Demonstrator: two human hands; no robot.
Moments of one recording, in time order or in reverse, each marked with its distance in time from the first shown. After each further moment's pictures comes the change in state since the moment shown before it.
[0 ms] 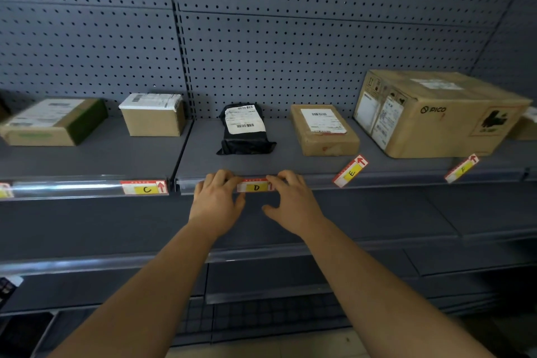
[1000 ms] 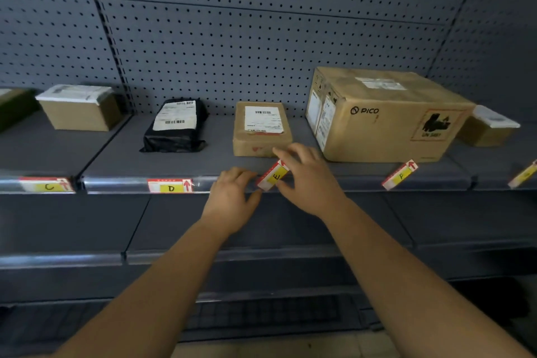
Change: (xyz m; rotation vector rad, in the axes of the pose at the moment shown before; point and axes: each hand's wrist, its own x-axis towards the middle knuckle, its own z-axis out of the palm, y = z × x) left_hand 0.047 0.189 0.073 -0.234 0.010 -0.008; right_hand -0.016 0.170 -0.133 -0.182 0.086 -0.145
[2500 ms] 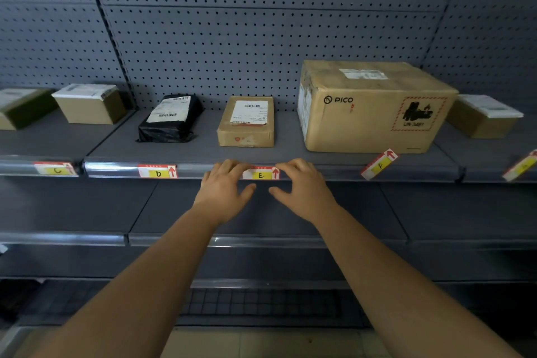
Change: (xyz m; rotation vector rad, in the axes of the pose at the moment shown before) left_hand -0.014 0.052 0.014 0.193 -0.034 -0.048; right_hand -0.056 0.044 0.005 0.225 -0.067 0.101
